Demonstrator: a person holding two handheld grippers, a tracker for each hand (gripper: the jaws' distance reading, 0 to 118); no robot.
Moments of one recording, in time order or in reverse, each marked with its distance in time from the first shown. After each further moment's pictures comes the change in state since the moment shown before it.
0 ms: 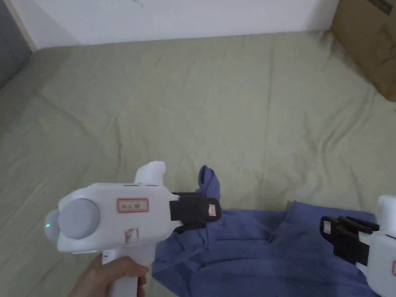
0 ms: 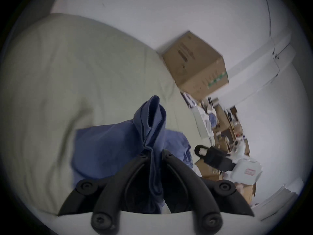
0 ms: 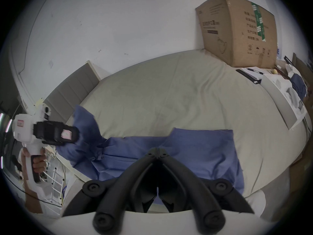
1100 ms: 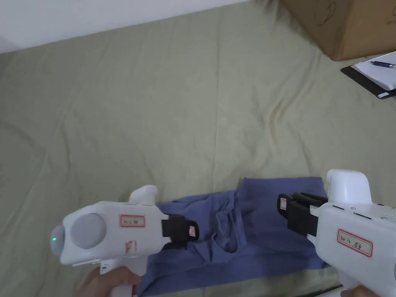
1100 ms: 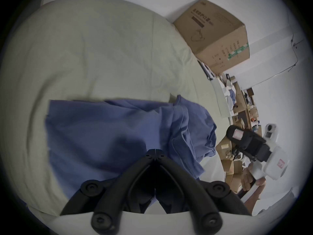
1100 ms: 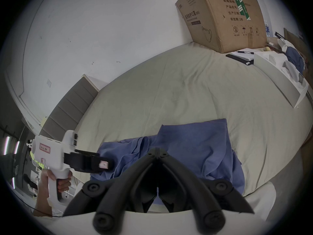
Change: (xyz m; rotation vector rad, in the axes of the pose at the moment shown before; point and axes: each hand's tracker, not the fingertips) left arm 0.006 -0.022 -0.086 -0.204 0.153 0.016; right arm 0.043 -0.012 -0.005 0.016 0.052 -0.148
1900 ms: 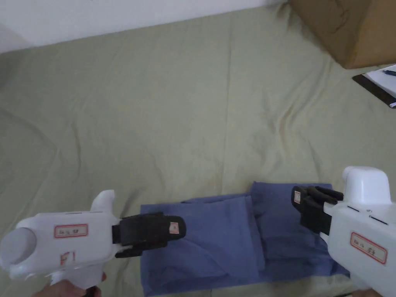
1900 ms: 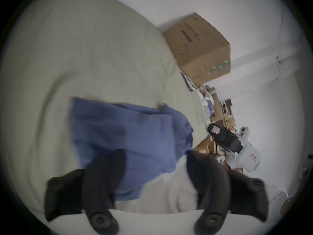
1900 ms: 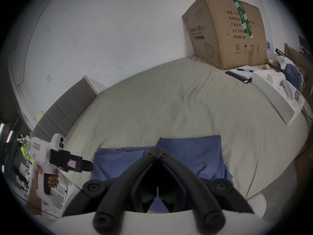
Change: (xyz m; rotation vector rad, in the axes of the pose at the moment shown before) left arm -0.083 -0.012 0.083 0.085 -0.198 0.116; right arm -0.009 0.007 0.003 0.082 -0.041 0.081
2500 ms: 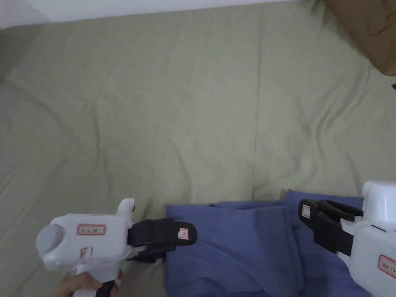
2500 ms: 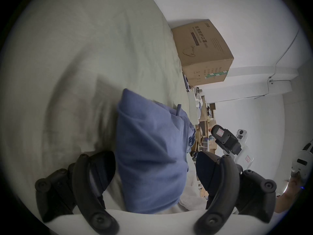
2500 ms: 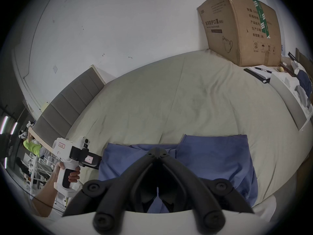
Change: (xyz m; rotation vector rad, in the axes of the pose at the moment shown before) left arm -0.095 0.027 -0.047 -0.107 -0.237 0.102; right arm -0.052 0.002 -0.033 -0.079 0.067 0.048
